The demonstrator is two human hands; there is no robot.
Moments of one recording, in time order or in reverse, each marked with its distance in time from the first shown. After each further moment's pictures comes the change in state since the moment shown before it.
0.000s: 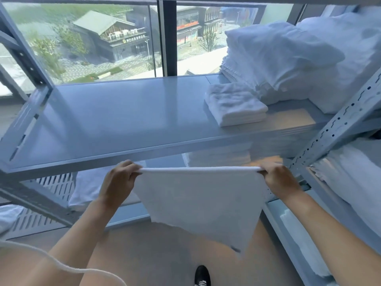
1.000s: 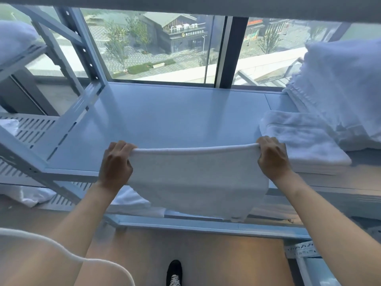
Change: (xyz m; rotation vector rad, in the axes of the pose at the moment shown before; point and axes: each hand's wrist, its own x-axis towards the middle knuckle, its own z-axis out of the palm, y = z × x) left_hand 0.112 -0.136 -0.017 0.298 0.264 -0.246; right_hand 0.299 -0.095 0.091 -0.050 0.171 -0.283
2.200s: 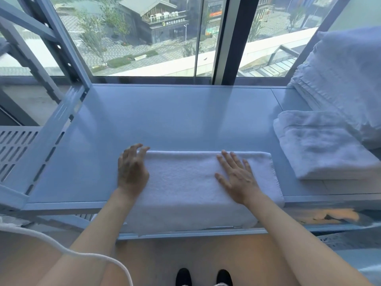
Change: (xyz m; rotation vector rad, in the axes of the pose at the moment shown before) left_hand 0.058 -0.032 0.089 -0.070 -0.171 -0.150; right_hand 0.002 -0.110 0.114 0.032 -0.533 0.036
